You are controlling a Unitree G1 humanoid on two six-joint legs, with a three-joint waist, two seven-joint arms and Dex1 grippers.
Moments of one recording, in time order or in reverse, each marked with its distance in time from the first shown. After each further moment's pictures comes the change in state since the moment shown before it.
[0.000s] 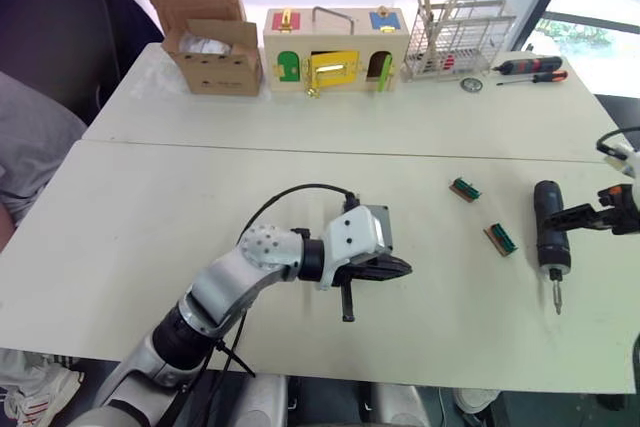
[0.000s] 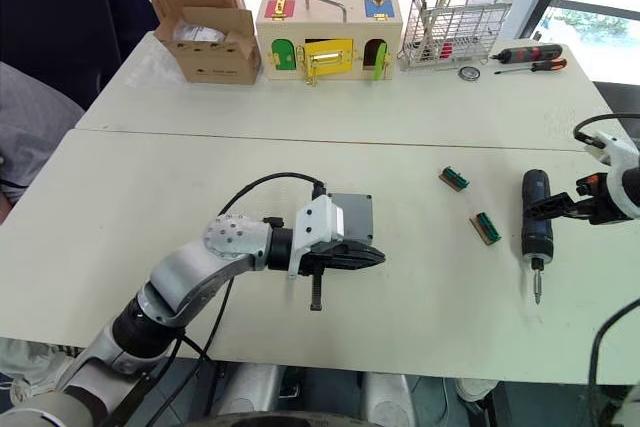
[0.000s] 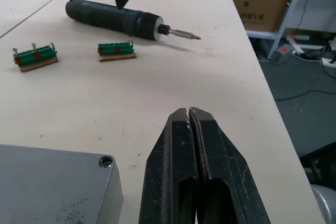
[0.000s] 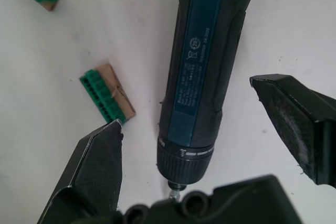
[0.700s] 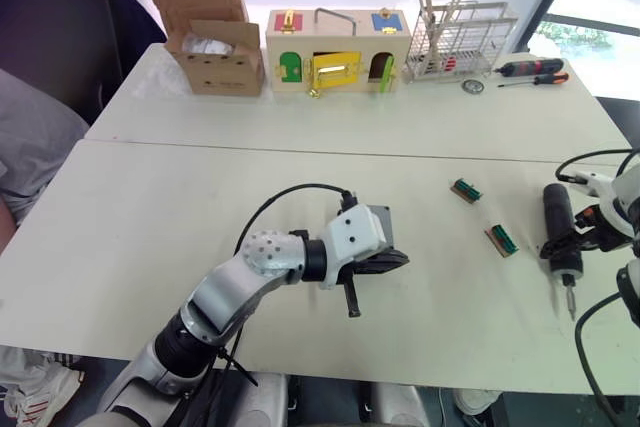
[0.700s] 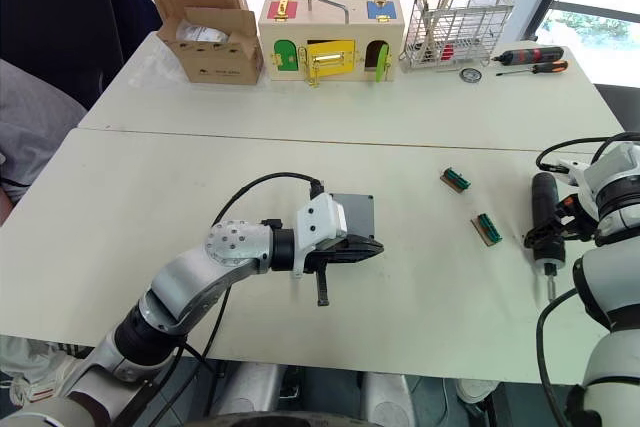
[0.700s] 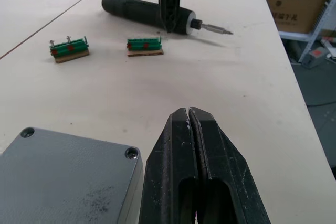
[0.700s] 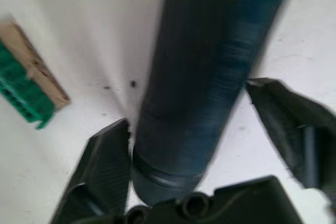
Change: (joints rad) left arm 0.030 -0.027 -0.002 -0.009 0.039 0.028 0.100; right arm -0.051 0.197 0.046 0.353 -0.362 -0.245 0.090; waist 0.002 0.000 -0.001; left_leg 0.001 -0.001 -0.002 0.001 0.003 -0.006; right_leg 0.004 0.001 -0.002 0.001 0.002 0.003
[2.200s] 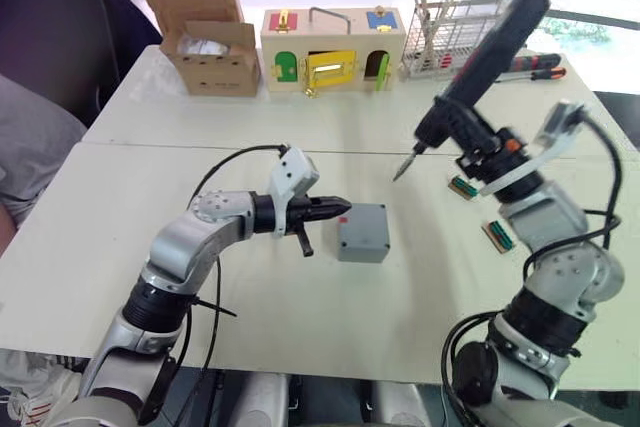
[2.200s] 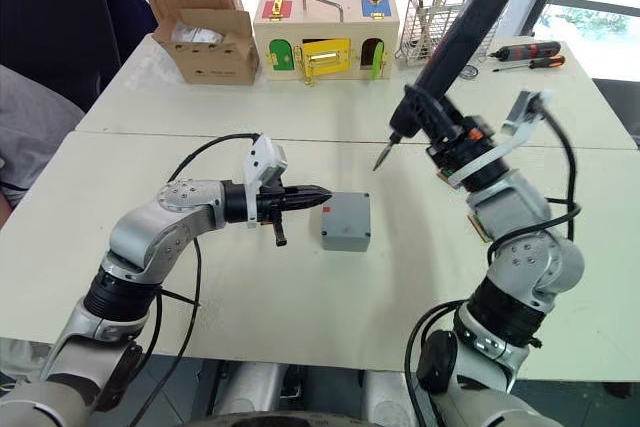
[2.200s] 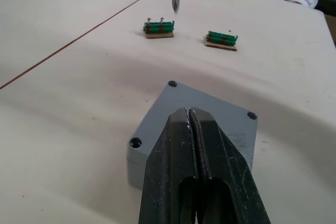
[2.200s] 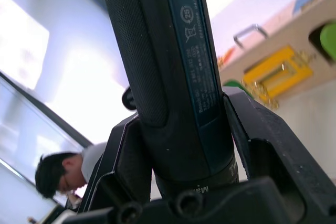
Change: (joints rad) left arm -0.105 0.104 0.282 0.210 -0.140 0.068 -0.091; right arm 0.591 0.880 -1.141 -1.579 0.935 0.050 -0.878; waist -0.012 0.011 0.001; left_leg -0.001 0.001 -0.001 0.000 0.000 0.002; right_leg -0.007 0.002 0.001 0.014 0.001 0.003
